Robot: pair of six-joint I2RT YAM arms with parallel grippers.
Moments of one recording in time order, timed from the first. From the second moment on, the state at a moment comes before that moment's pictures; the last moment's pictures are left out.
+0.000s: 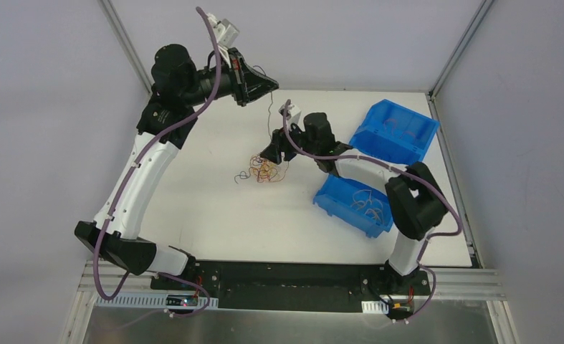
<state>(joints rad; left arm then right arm) -0.38 1.39 1.68 -0.24 0.72 -0.34 0.67 1.75 1.18 0.24 -0.49 0.27</state>
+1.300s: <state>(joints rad) -0.24 1.70 2.61 -0.02 0.26 -0.34 0.64 1.96 1.21 -0.09 -0.53 0.27</state>
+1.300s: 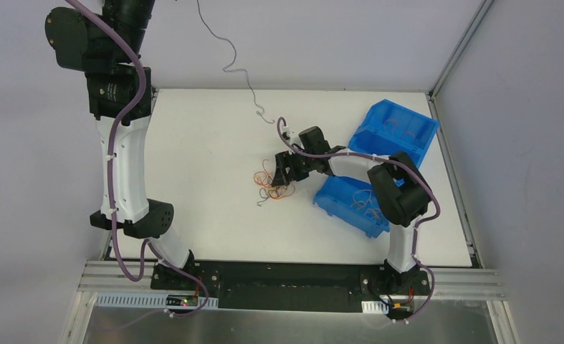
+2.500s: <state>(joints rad) -0.24 1.55 2.16 -0.09 0.24 -0.42 0.69 1.81 1.65 0.13 -0.65 0.37</state>
